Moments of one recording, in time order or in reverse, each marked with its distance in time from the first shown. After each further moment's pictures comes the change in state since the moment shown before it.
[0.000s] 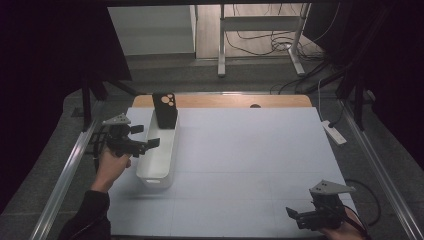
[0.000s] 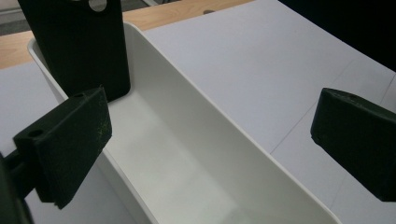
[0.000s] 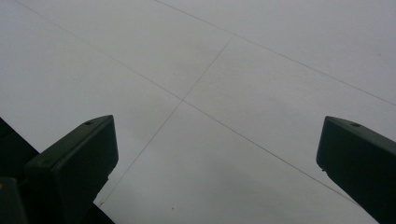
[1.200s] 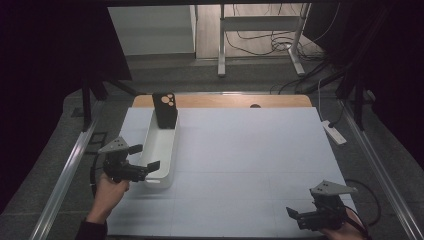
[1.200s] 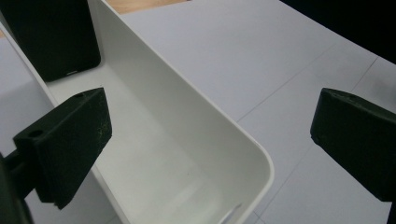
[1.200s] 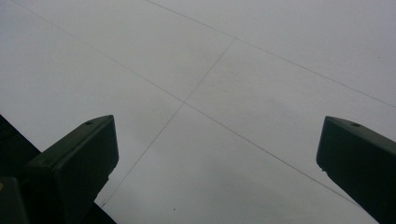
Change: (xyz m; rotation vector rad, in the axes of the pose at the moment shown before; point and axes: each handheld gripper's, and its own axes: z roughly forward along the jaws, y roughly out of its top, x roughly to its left) left arm -0.054 -0.046 -0.022 -0.016 0.025 0.023; right arm 0.000 -0.001 -0.002 -0.019 0.008 0.000
